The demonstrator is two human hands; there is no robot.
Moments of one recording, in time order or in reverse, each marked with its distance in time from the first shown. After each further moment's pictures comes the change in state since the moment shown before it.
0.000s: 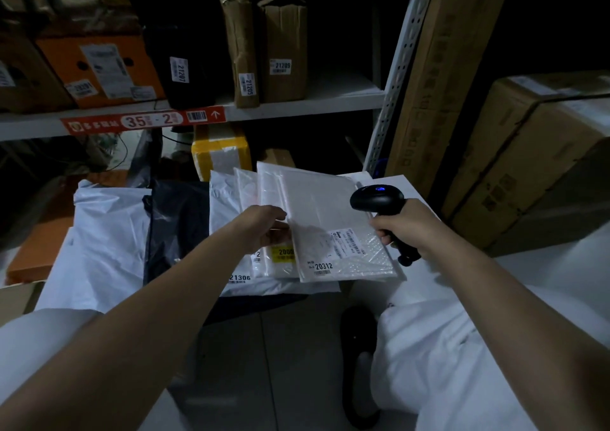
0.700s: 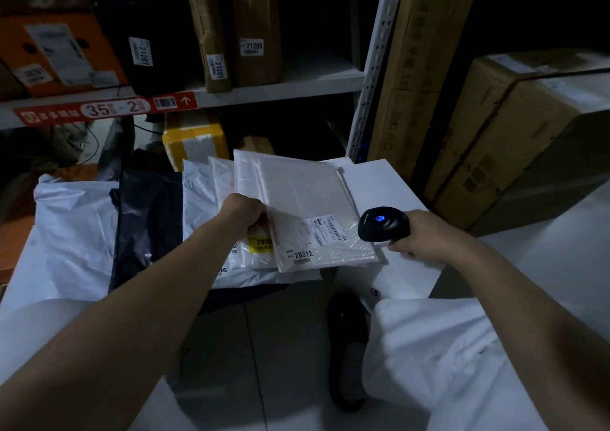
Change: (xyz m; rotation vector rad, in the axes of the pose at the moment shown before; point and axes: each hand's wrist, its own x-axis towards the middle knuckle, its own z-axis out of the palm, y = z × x) left_hand 0.028 -0.005 0.023 0.281 0.372 -0.005; right_hand -0.014 0.055 -0.048 -0.493 -0.112 -0.075
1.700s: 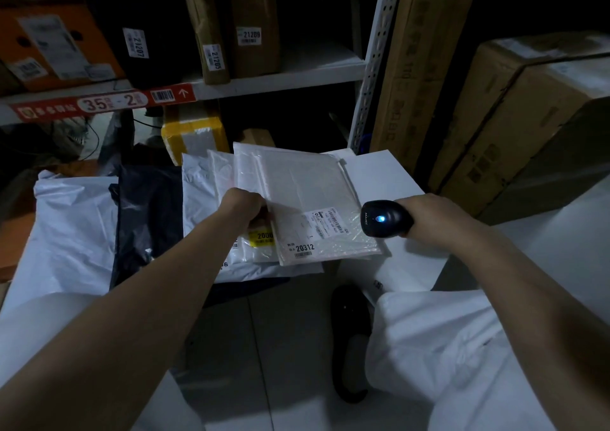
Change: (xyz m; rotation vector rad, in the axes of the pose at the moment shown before) left_hand 0.007 -0.003 0.002 -0.003 -0.020 0.005; right_hand 0.000 -0.008 -0.011 -0.454 0.070 -0.153
